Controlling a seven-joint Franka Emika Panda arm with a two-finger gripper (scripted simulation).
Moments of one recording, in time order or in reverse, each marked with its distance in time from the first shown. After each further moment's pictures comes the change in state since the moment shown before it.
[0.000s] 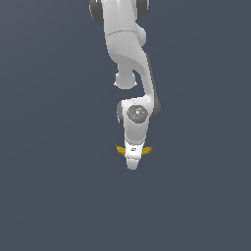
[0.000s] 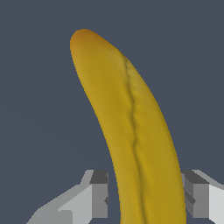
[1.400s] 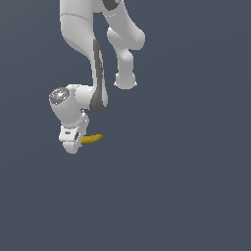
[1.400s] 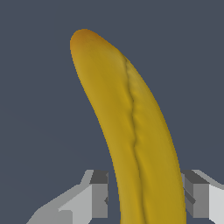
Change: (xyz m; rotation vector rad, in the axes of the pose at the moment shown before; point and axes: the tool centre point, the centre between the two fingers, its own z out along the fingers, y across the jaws) arm -0.266 -0.026 -0.029 0.001 0.000 0.004
